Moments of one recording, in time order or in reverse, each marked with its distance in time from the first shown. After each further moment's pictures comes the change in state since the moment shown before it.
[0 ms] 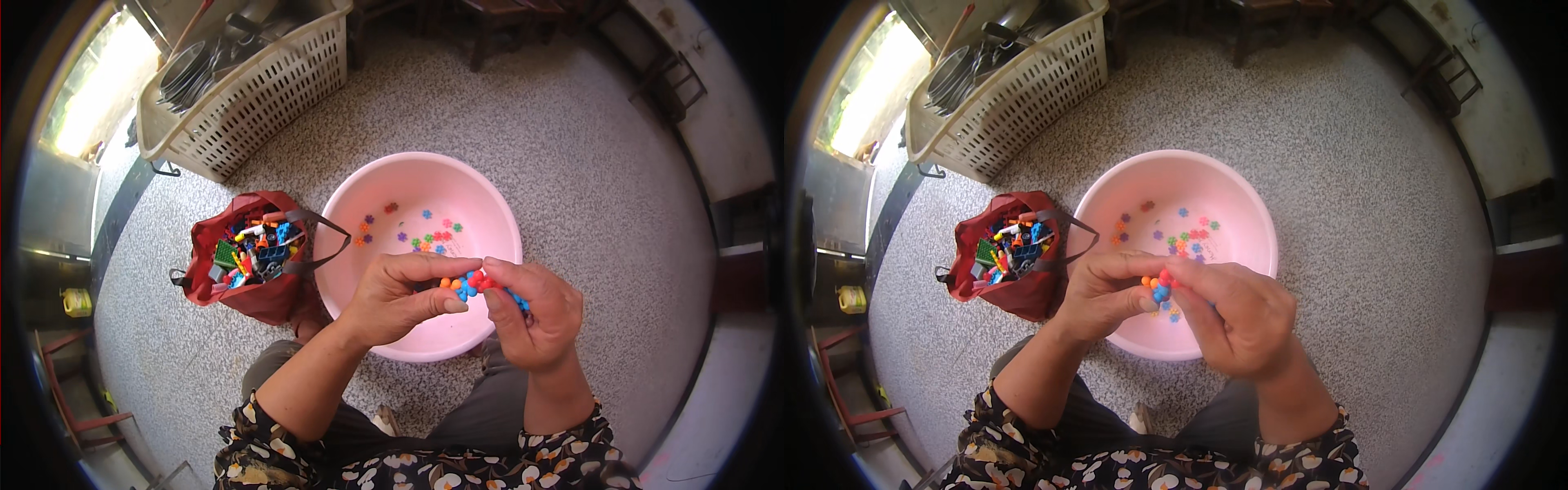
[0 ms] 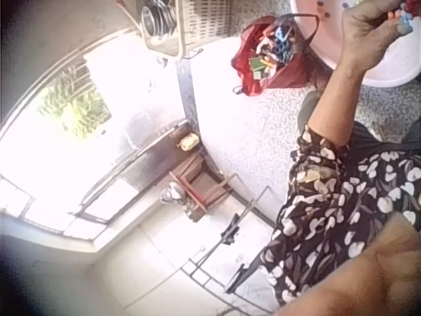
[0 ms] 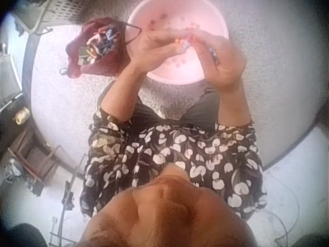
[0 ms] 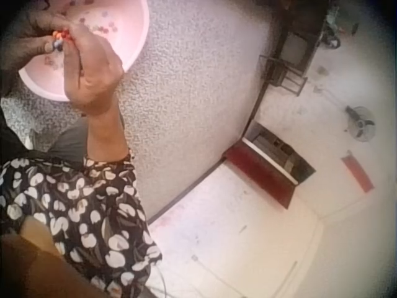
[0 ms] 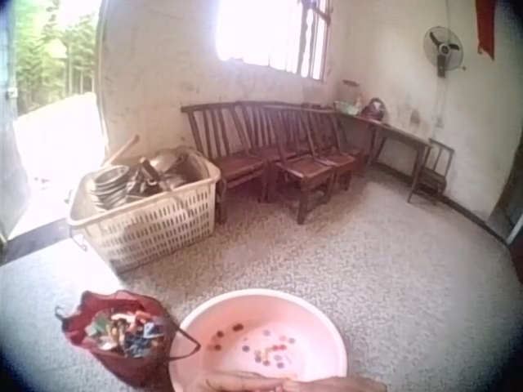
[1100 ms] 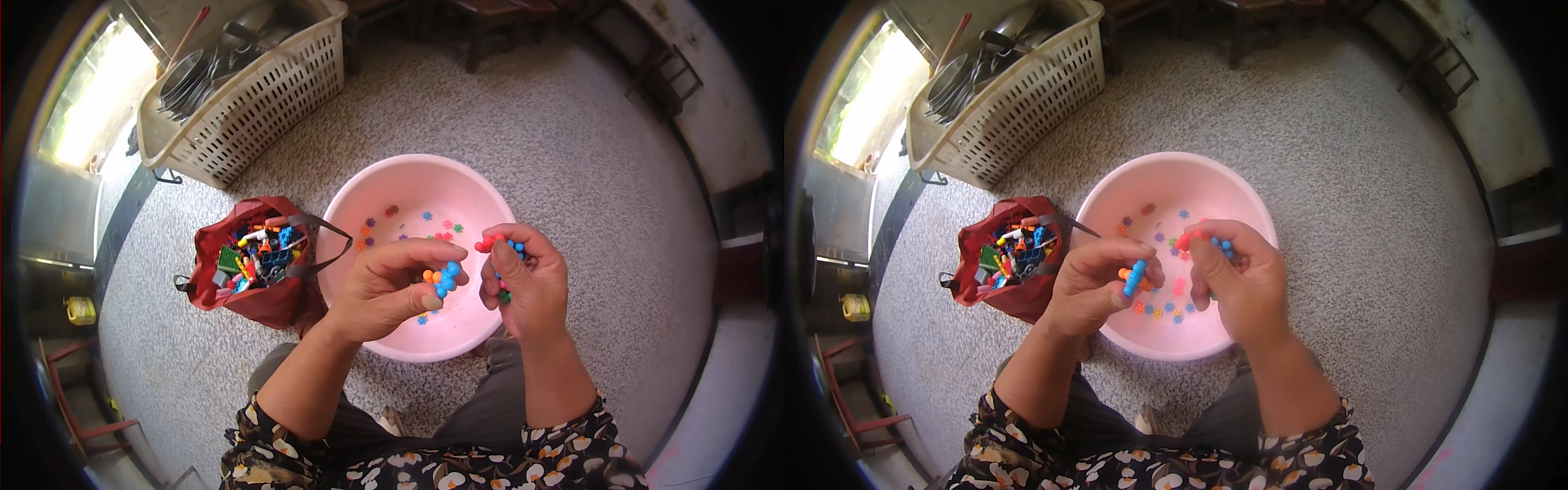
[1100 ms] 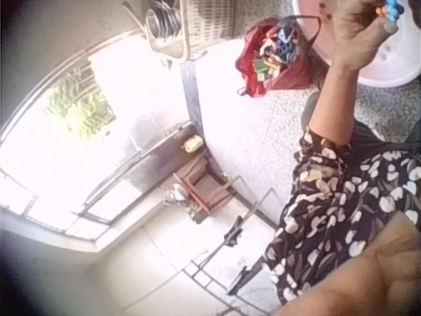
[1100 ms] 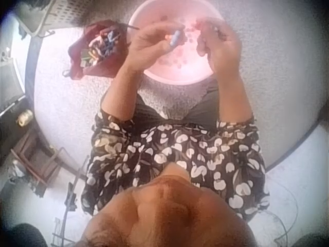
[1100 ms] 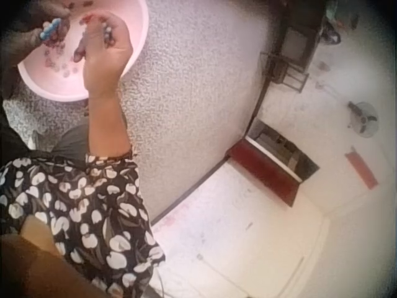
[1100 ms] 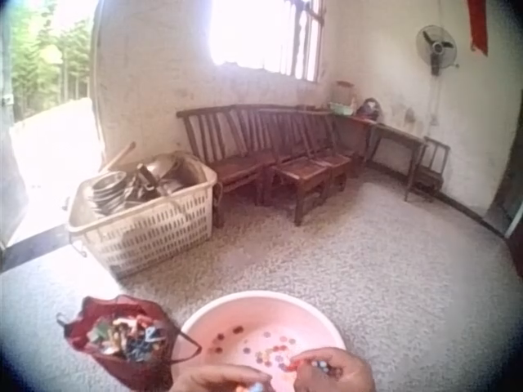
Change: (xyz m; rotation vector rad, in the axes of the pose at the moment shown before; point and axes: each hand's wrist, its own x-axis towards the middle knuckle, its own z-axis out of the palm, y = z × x) left_hand -0.002 0.009 -0.006 -0.060 -0.048 0.124; right_hand -0.004 0.012 0.012 0.864 0.134 0.822
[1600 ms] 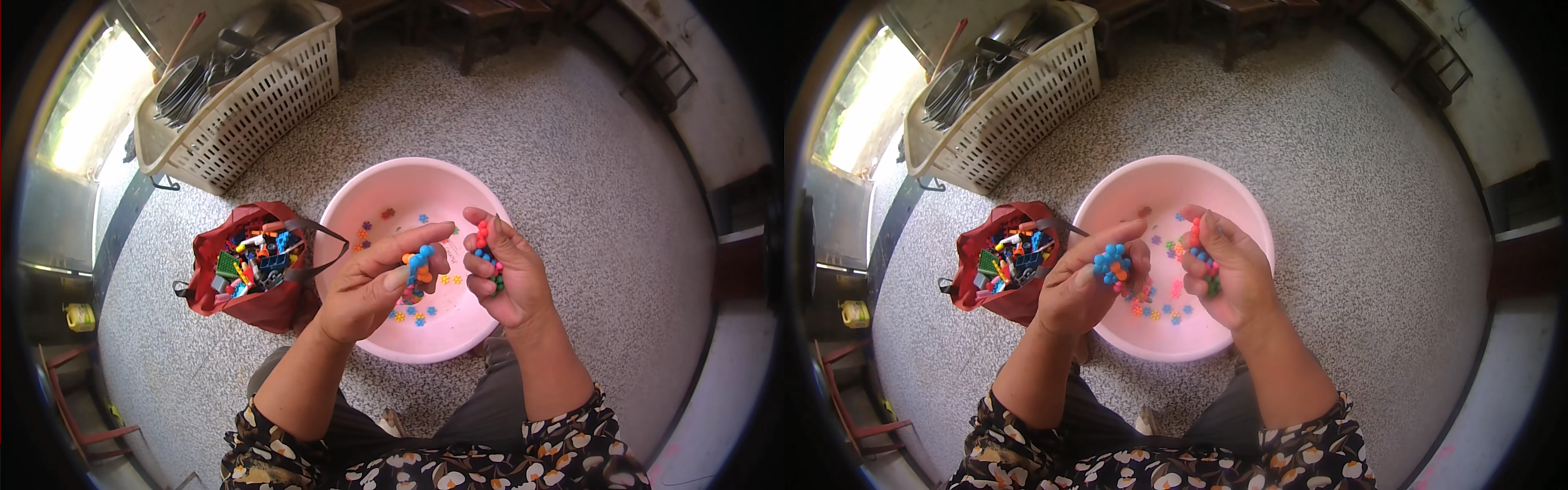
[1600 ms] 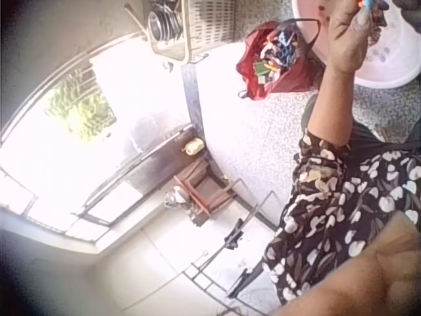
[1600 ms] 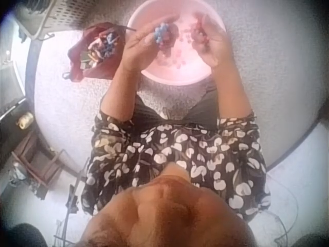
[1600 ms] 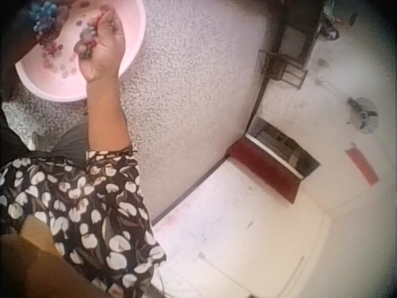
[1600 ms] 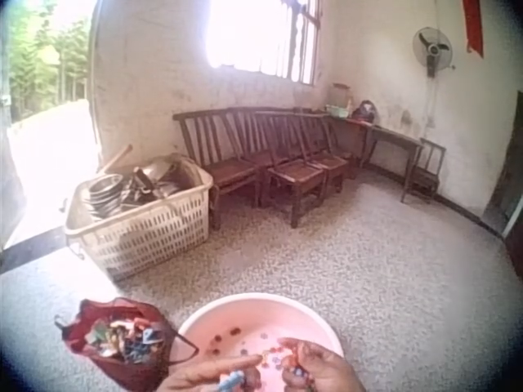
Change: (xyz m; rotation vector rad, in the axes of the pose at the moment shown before) left_hand 0.002 0.008 -0.006 -0.110 -0.067 -0.060; right_hand 0.021 0.014 -0.016 0.466 -0.032 0.359
